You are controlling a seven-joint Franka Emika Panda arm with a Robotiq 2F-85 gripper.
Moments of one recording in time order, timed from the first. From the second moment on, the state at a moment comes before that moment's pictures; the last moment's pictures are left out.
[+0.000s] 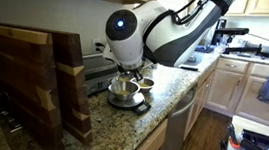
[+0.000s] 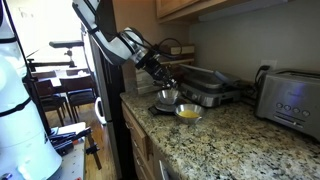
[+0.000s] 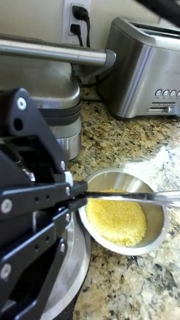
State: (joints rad) arm 0.14 0.05 0.15 -2.38 -1.31 2.20 0.13
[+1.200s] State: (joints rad) arm 0.14 0.01 0.14 -2.52 -1.73 2.23 0.71
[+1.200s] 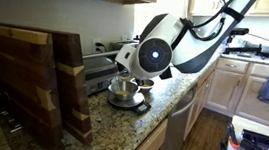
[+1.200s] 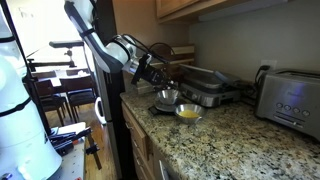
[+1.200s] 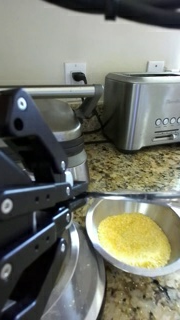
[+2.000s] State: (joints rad) arm 0.14 0.00 0.14 -2.56 -1.89 2.23 0.97
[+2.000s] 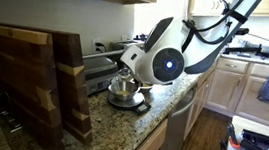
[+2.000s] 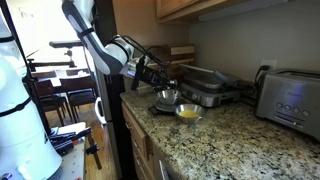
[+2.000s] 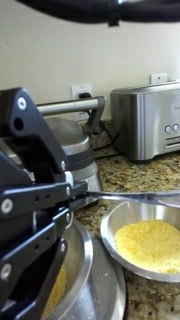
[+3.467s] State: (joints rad) arm -0.01 -0.07 -0.07 -2.41 -0.66 2.45 -0.15
